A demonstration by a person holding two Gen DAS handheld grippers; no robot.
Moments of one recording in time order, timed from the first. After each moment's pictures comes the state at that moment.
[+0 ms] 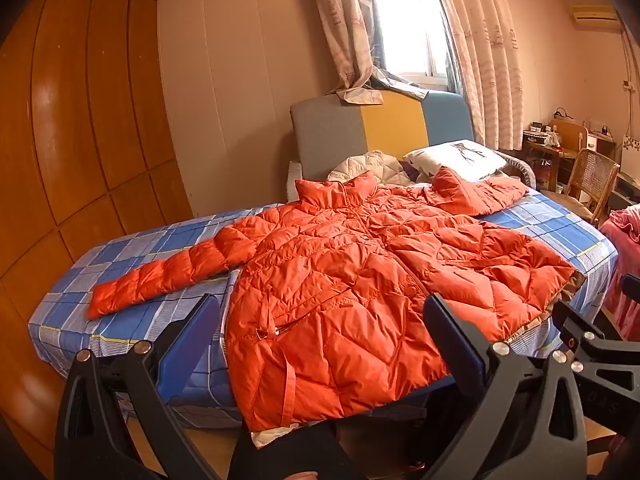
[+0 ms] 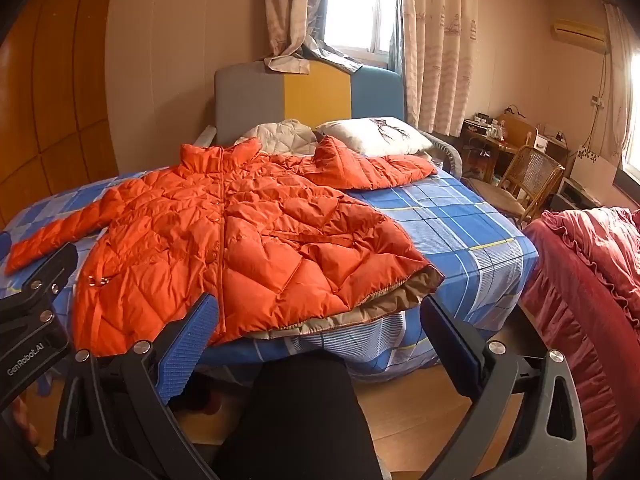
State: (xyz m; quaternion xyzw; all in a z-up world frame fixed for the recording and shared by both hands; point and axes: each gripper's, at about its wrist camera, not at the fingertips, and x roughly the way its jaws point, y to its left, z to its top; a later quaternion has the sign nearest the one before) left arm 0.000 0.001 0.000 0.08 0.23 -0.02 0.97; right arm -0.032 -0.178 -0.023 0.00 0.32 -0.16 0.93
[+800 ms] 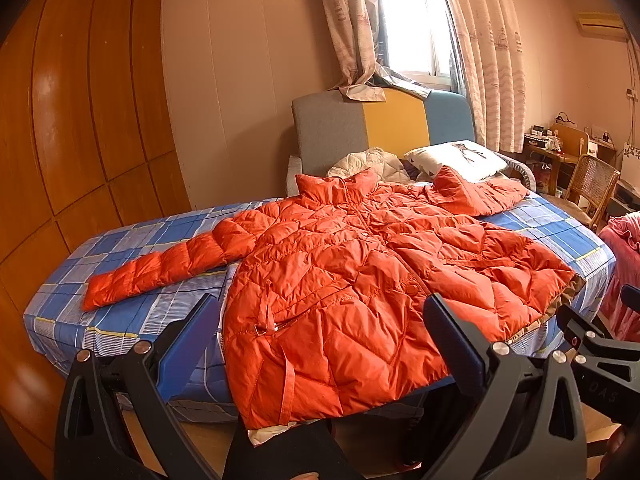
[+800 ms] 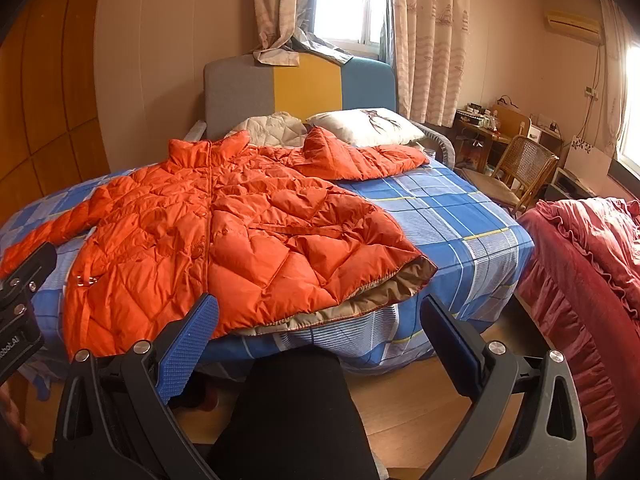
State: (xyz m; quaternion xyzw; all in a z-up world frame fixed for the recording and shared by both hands) left arm 0.001 0.002 -0.004 0.07 0.24 -0.02 0.97; right arm -0.030 -0.188 -0.031 0.02 0.33 -0.17 0.93
